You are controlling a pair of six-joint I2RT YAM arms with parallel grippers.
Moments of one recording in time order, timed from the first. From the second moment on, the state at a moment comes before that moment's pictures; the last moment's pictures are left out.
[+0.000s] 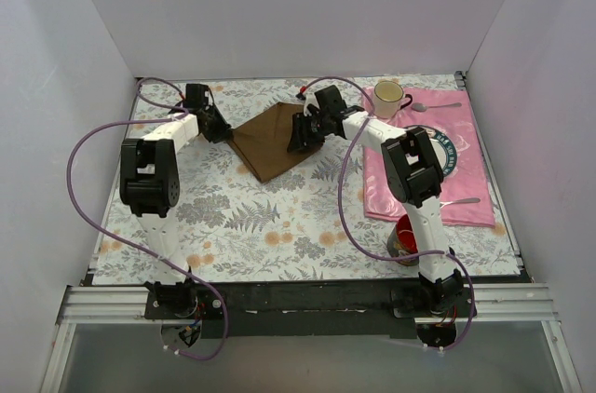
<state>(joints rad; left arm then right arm) -0.06 2.04 1.46 -0.33 0.13 -0.64 0.53 2.30 1.78 -0.31 -0.55 0.28</state>
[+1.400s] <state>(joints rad) -0.07 2.05 1.49 -0.31 0.22 -0.64 0.50 2.22 1.76 -0.40 -0.46 0.17</state>
